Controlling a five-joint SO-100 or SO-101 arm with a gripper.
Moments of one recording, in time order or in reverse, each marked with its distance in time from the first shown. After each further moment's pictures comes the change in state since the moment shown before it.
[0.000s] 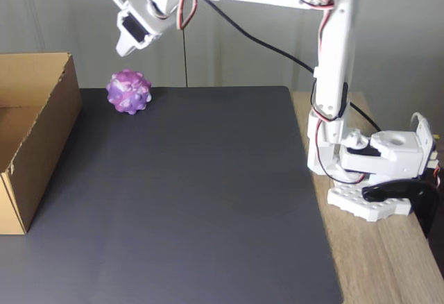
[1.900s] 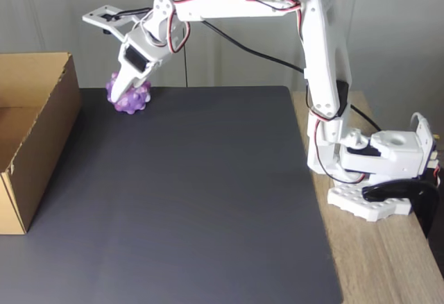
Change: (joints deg) arm 3.1 -12.1 -2.5 1.5 -1.1
